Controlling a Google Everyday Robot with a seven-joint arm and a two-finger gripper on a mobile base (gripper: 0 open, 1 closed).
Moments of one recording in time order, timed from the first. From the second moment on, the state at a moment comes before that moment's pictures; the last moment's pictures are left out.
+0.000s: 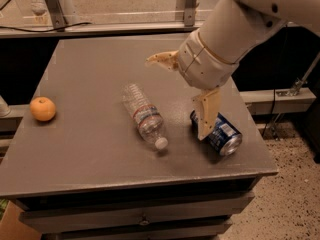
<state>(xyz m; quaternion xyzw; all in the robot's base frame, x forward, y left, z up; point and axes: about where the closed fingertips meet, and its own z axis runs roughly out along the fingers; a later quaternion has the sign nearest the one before) 0.462 -0.036 0.915 -0.87 0.42 0.05 0.24</state>
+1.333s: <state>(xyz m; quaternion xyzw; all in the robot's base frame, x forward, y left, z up) 0.455 0.000 0.912 -0.96 0.18 0.06 0.20</state>
